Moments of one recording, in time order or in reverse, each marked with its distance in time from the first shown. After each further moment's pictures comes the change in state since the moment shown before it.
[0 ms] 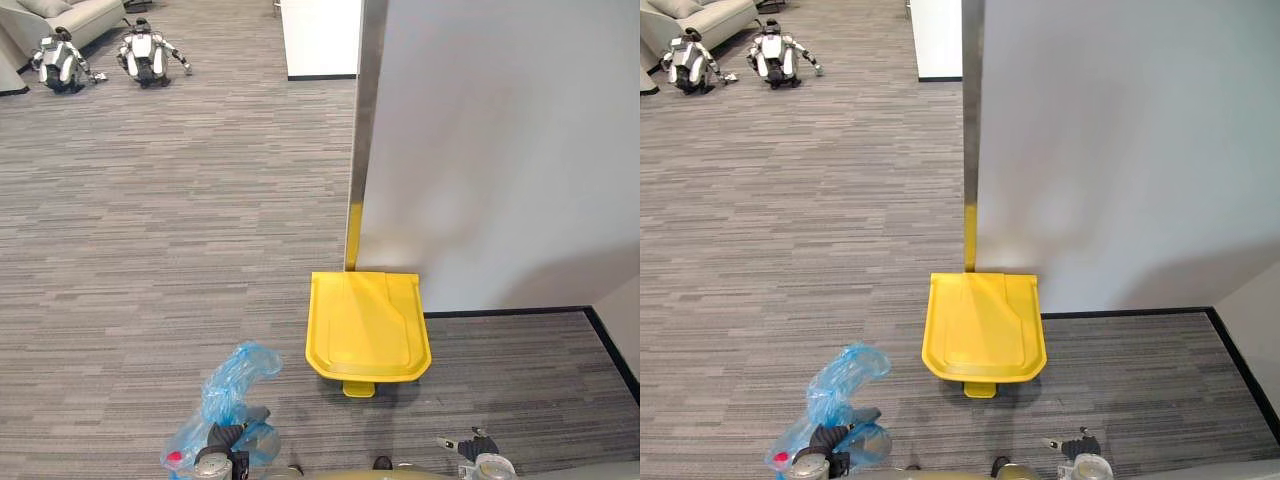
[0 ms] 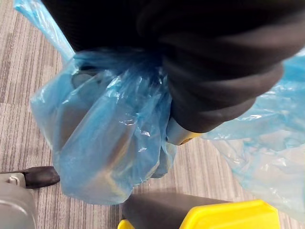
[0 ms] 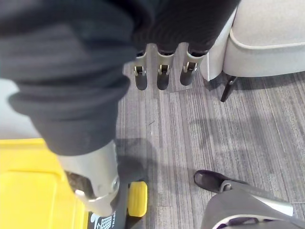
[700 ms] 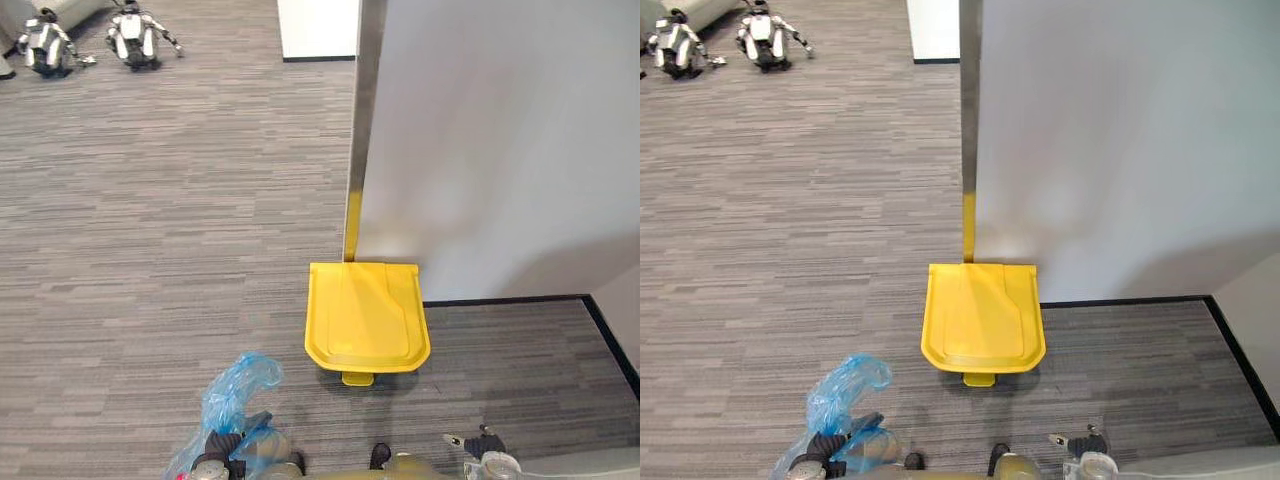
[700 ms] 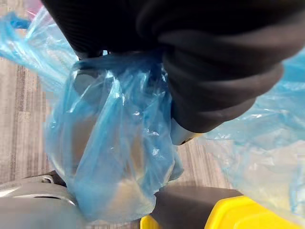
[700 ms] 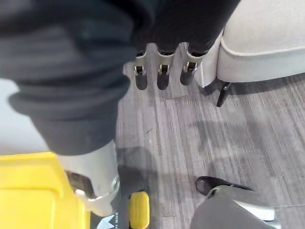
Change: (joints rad) left arm -0.003 0.016 -0.051 0.031 0.001 0.001 -0.002; right arm -0.003 0.003 -0.035 -0.060 0.003 0.003 -0.002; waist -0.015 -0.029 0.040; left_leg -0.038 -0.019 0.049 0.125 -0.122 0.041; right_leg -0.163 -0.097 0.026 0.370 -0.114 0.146
